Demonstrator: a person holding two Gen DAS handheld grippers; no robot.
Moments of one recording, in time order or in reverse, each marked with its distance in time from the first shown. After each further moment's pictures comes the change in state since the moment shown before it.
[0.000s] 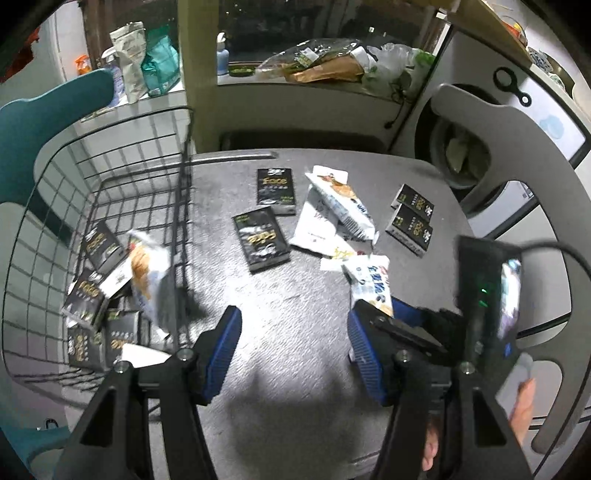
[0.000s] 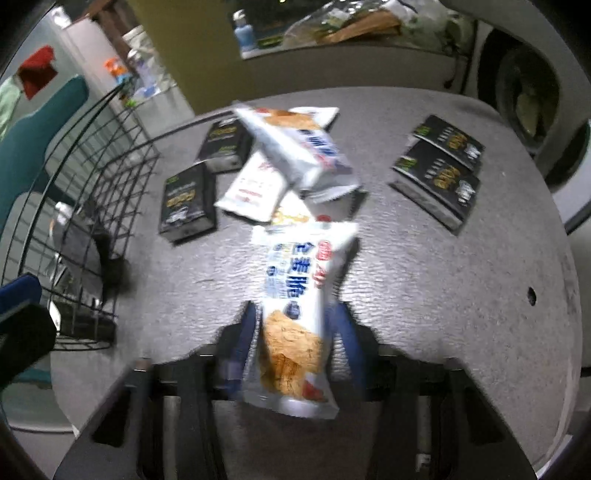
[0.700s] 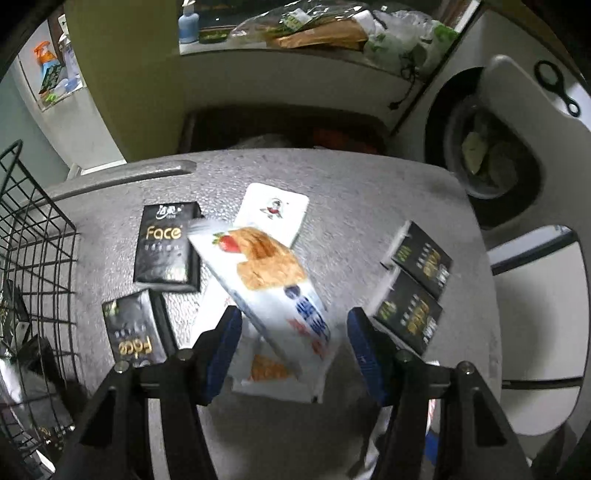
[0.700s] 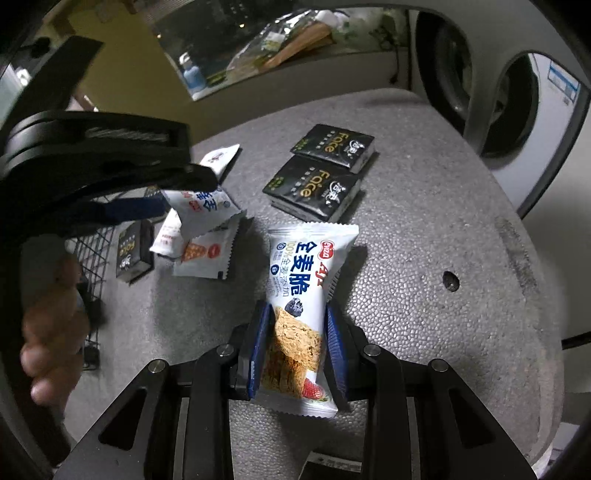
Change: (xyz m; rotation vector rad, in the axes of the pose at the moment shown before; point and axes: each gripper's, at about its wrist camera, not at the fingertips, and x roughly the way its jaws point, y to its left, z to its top) left arm 0.134 -0.059 0.091 -0.057 0.130 -0.002; right arm -0.026 -0.075 -0.003 0.145 -0.078 -0.002
